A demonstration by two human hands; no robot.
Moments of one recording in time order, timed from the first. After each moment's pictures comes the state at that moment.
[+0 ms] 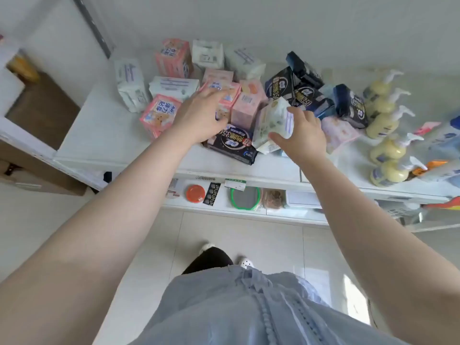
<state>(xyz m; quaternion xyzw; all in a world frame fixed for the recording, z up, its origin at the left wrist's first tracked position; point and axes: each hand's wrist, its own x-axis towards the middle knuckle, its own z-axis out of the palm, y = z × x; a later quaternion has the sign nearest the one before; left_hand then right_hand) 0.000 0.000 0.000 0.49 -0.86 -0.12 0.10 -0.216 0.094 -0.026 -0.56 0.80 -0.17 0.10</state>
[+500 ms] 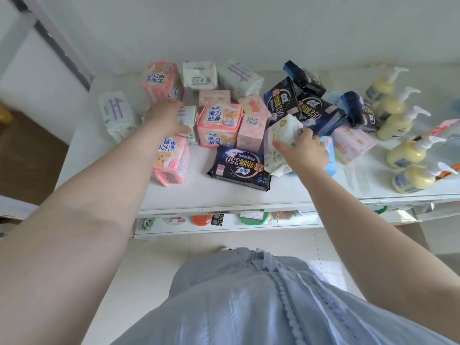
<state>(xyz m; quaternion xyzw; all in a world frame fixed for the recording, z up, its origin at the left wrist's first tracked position) 0.053 -0.167 -0.049 0.53 -0.83 -0.16 -0.02 -0.204 0.029 -0.064 -0.35 0.91 -0.14 0.16</state>
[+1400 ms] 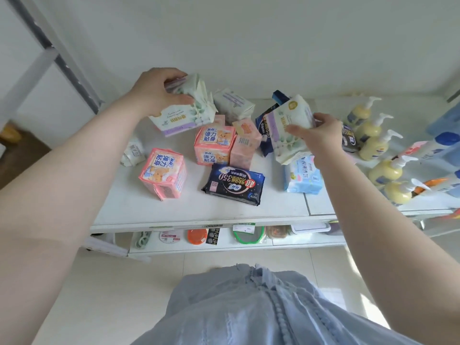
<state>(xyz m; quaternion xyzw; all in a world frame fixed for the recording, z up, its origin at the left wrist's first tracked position) 0.044 -0.150 0.074 0.47 -0.83 -0.25 0.18 -0.240 0.035 0.023 -0.26 0.80 -0.49 0.23</state>
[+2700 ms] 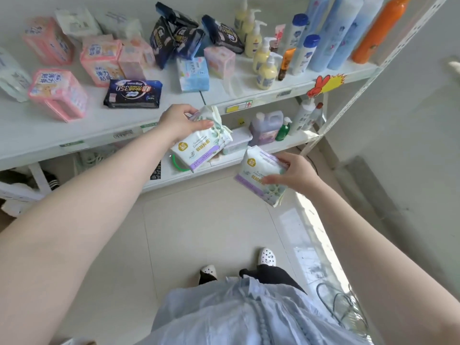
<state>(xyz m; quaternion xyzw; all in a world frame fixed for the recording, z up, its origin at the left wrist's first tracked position) -0.088 0.227 -0.042 0.47 -0.76 -0.45 0.08 -0.255 0.482 -0.069 -0.32 0.84 -0.28 0.34</state>
